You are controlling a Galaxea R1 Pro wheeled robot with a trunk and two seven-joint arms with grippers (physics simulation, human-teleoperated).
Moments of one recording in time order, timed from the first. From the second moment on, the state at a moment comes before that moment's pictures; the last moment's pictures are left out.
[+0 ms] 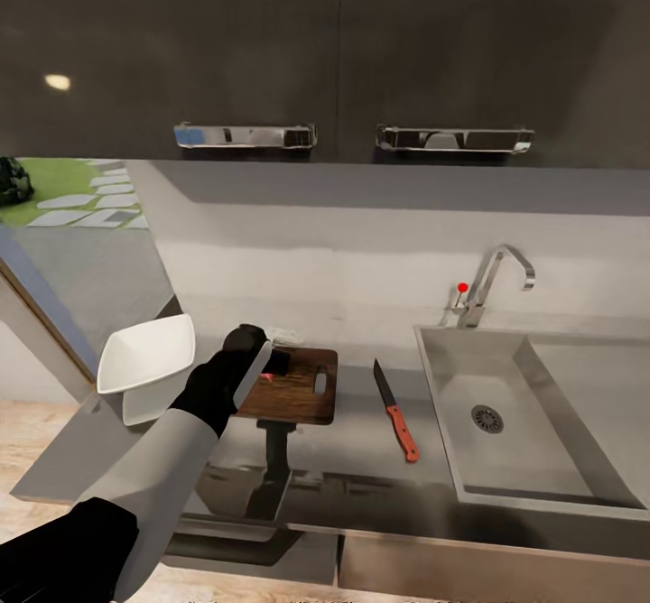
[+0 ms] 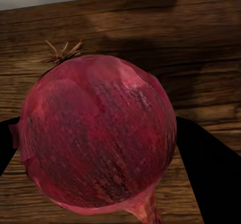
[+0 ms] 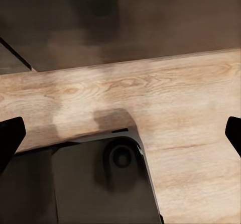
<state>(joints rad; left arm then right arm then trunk) -0.96 -0.12 -0.28 -0.85 0.17 1.02 0.19 0.25 0.05 0.06 -0.52 -0.18 -0.66 -0.13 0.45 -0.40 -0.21</state>
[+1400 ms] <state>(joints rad) -0.96 -0.12 -0.28 -0.85 0.17 1.02 0.19 0.25 0.05 0.06 -0.52 -0.18 -0.66 -0.13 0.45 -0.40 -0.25</state>
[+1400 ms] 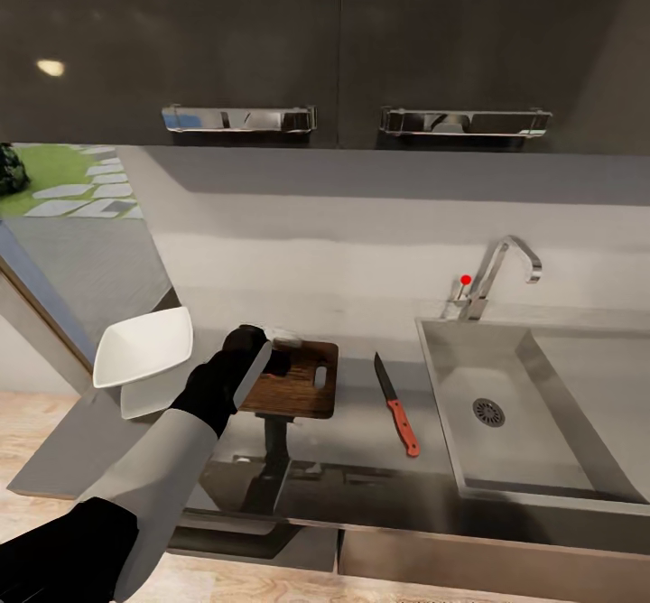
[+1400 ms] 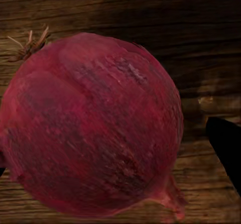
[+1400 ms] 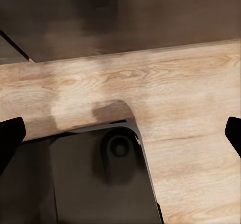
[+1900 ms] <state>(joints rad) -0.96 -0.12 -0.28 -0.88 0.17 1.02 0.19 0.25 0.05 0.06 -0.52 -0.18 -0.66 -0.13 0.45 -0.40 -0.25</state>
